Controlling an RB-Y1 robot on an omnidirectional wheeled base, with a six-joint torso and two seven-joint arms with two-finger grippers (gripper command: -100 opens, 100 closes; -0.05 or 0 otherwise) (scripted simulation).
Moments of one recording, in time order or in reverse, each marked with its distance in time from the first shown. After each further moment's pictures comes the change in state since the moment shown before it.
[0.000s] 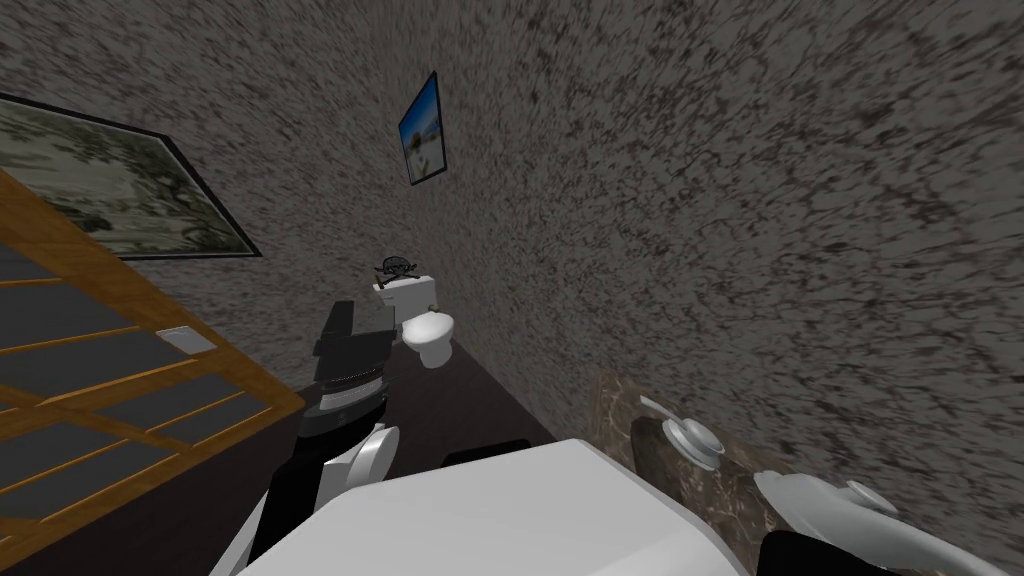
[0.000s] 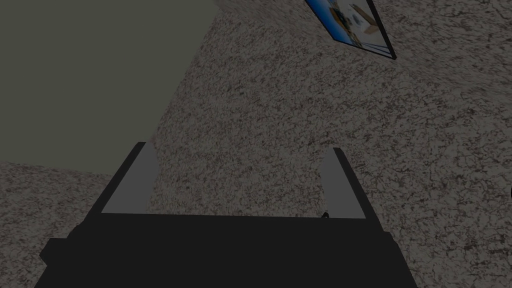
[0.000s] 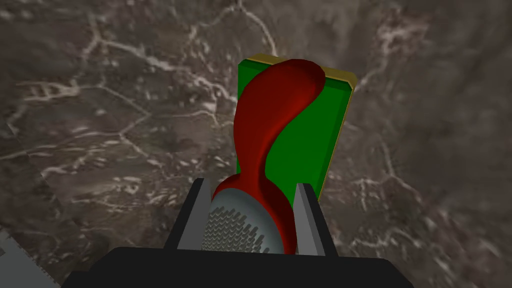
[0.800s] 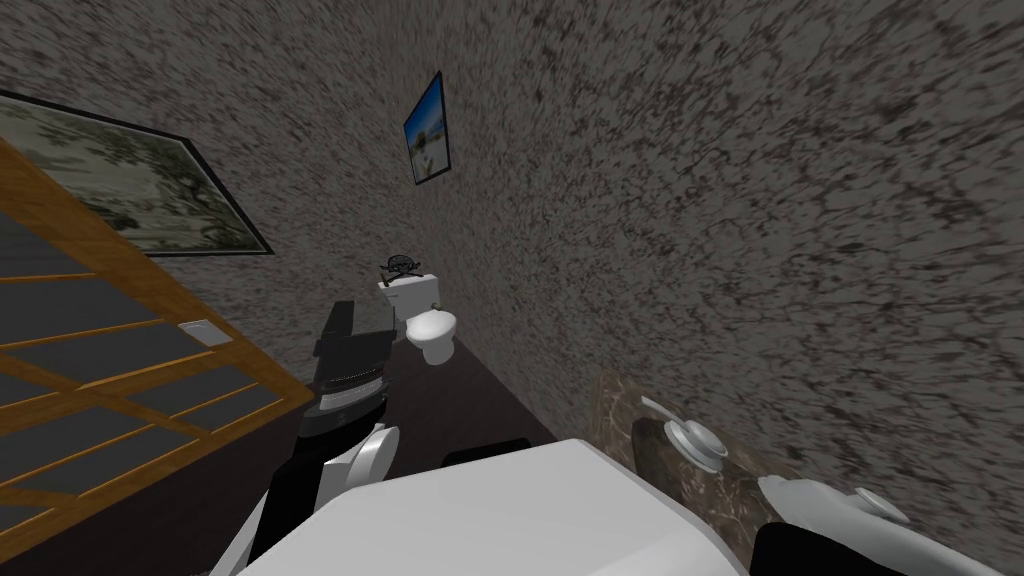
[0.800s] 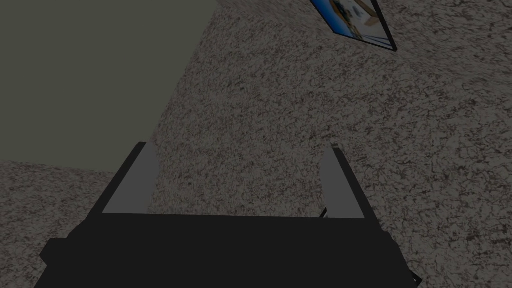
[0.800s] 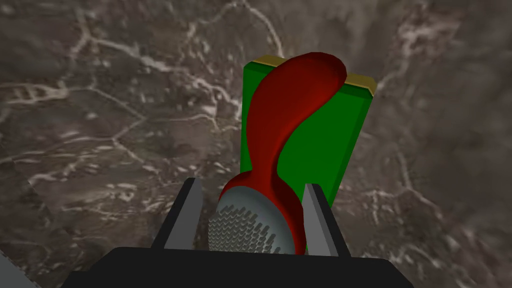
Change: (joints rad) left arm 0.000 0.000 0.000 0.000 0.000 0.000 0.000; right arm -0.061 0.019 0.020 0.032 0.027 0.016 -0.022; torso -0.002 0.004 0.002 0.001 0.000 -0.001
